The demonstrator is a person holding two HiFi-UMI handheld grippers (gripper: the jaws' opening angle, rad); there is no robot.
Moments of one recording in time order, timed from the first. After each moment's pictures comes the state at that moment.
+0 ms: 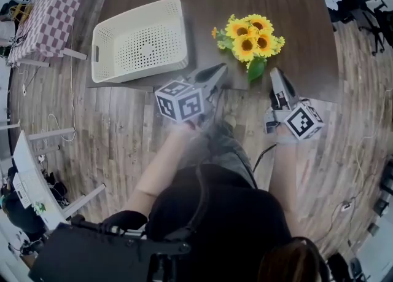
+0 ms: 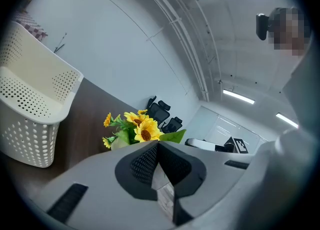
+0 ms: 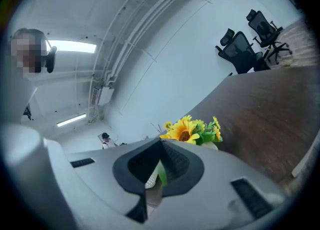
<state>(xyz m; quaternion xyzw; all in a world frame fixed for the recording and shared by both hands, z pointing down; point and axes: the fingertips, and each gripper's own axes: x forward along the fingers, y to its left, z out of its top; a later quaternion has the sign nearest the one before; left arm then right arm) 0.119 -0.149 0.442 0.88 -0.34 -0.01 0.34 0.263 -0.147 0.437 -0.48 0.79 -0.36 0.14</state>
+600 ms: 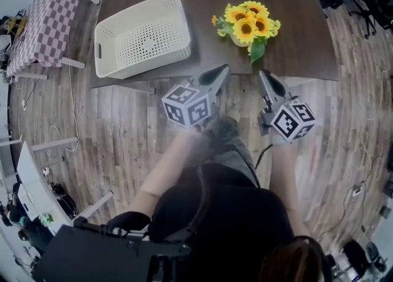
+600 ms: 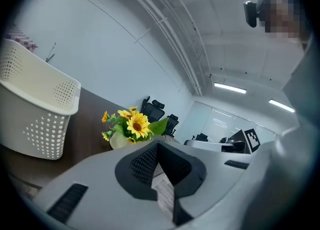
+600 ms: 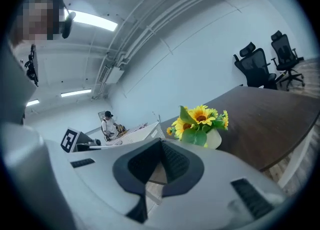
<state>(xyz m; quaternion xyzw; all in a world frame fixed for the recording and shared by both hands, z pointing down) 0.113 -0.092 0.437 0.90 -0.32 0.01 0.28 0.203 -0.075 0.432 -0.48 0.83 -0.27 0.04</state>
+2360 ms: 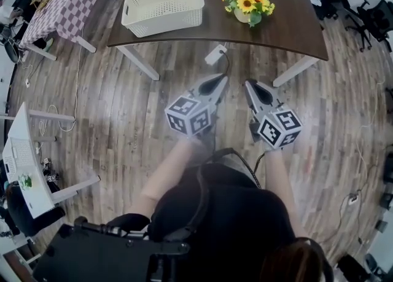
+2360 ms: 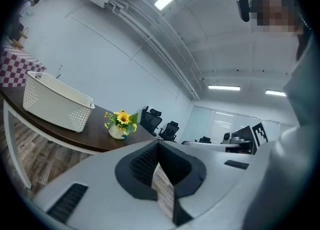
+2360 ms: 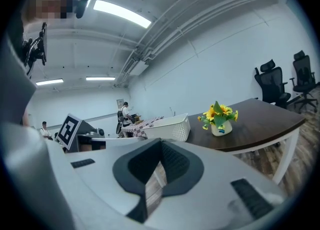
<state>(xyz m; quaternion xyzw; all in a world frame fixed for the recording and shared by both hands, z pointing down) 0.085 0.131 0.411 0.90 -0.37 -0.03 0.22 0.143 0.145 0.407 -0.42 0.89 -0.18 -0.01</state>
